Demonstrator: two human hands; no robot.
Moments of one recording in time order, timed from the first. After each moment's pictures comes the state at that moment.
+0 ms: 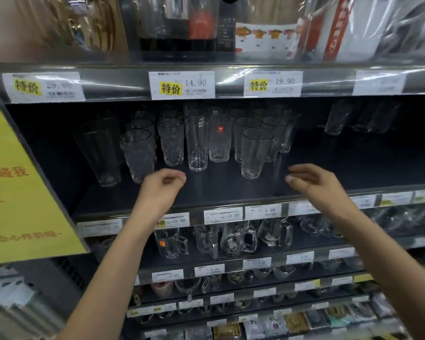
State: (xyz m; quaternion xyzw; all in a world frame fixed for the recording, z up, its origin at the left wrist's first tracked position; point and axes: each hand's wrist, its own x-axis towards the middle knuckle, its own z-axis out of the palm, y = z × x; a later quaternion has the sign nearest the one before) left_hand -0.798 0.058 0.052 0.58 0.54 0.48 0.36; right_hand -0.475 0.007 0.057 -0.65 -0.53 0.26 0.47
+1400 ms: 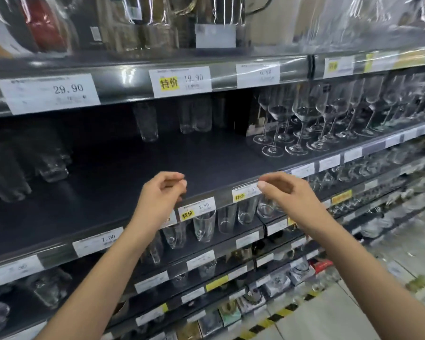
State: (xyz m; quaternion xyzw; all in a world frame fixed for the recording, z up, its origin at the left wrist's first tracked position) left_hand -0.178 0.021 0.051 0.62 0.44 0.44 0.48; right_hand 0.059 -0.107 0.063 -0.68 -0.48 0.25 0.50
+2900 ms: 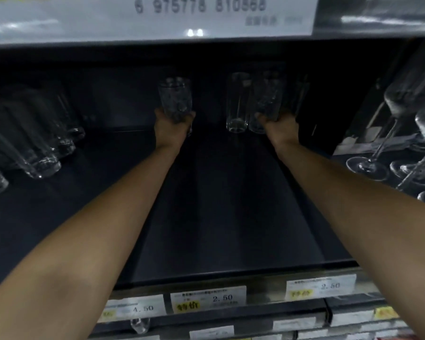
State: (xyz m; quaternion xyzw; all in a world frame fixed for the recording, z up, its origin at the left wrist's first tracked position) left_hand -0.116 0.391 0.001 0.51 0.54 0.59 0.32; right_hand 0.126 0.333 0.017 -0.67 -0.47 0.22 0.53
